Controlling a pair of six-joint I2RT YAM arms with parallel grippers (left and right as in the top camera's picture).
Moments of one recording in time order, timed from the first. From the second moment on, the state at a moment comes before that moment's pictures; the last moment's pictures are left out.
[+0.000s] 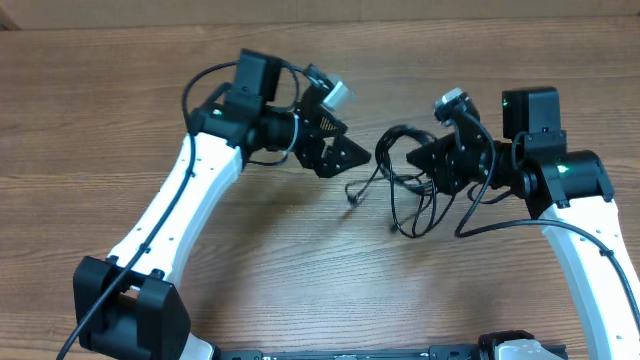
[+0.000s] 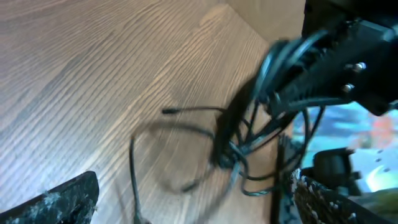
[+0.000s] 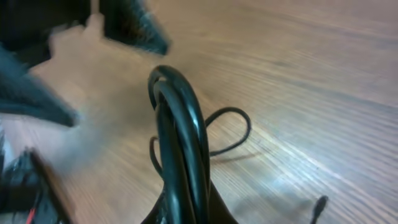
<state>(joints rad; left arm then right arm) -0.33 1.69 1.43 -0.68 0.97 0.16 0.11 1.31 1.22 -0.86 -0.65 -0.20</state>
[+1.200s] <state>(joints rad) -0.31 1.69 1.44 -0.43 1.09 -0.11 0.11 1.31 1.22 -0.61 -0.89 0.31</state>
